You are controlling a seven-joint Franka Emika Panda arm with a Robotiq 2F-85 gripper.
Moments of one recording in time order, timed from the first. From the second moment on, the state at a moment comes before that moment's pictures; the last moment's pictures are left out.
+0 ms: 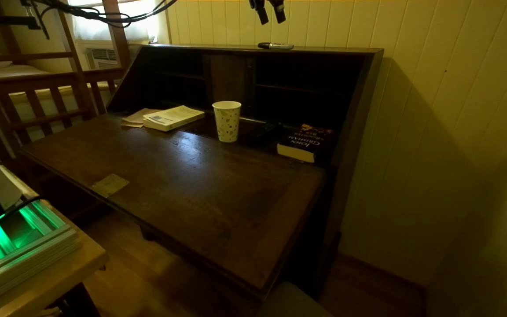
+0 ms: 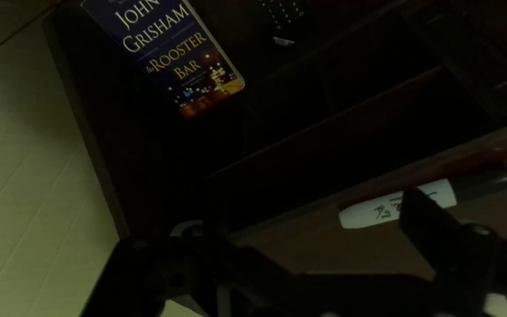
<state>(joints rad) -0.26 0.23 -0.25 -1.69 0.03 2.35 0.06</state>
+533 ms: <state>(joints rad) -0.26 0.37 -0.25 -1.52 0.04 2.34 0.15</state>
